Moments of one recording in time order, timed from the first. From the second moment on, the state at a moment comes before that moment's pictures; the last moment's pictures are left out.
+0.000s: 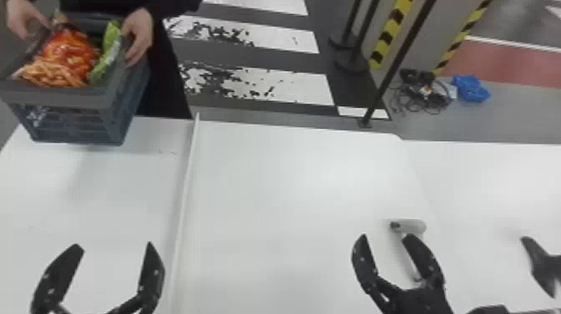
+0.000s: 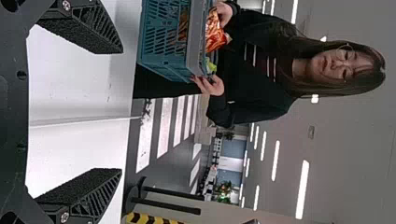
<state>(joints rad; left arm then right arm) 0.83 0.22 -0.25 -1.98 0.08 -0.41 0.24 0.86 -0.17 -0.05 -1.95 -0.27 -0.38 0.07</state>
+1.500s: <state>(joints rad) 0.86 0.23 -0.22 -2.10 0.08 -0.36 0.21 0.88 -0.18 -0.07 -1.97 -0.29 -0.42 0.07</state>
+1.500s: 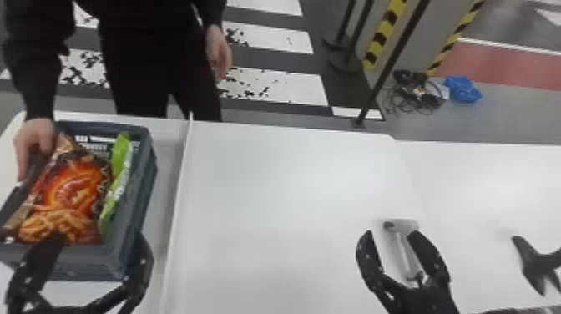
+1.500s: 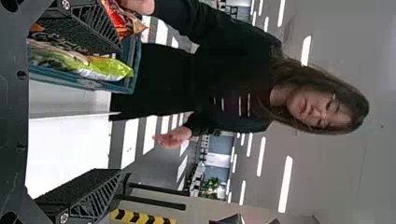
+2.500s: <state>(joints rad) 0.69 0.17 0.13 -2.21 0.33 0.24 0.02 0.95 -0.18 -0.05 -2.01 -0.26 -0.43 0.07</state>
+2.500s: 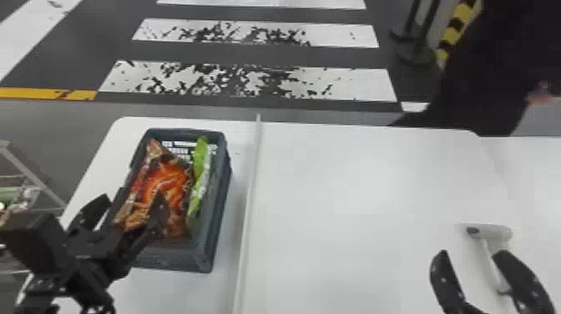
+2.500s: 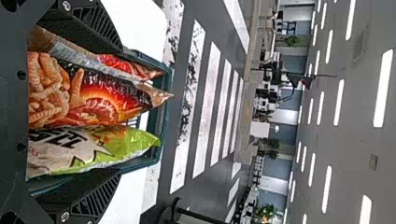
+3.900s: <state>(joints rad) 0.43 0.16 0.15 -1.98 0.39 0.48 0.01 0.92 -0.19 -0.06 -1.99 -0.25 -0.39 0.07</state>
